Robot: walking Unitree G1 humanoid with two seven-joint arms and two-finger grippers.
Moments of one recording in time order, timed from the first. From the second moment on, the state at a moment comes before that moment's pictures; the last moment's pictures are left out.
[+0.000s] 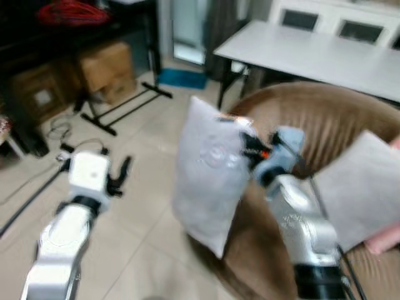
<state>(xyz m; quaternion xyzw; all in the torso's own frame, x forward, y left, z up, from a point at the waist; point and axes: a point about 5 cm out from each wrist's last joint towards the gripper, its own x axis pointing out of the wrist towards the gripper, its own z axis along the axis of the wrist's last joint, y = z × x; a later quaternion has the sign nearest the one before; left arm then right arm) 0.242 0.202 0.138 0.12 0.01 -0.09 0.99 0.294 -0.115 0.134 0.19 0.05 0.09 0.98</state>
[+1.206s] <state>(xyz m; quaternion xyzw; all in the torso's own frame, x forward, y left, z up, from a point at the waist) 0.236 0.209 0.128 0.15 0.05 -0.14 0.98 0.287 -0.107 0.136 0.19 0.05 0.11 0.97</state>
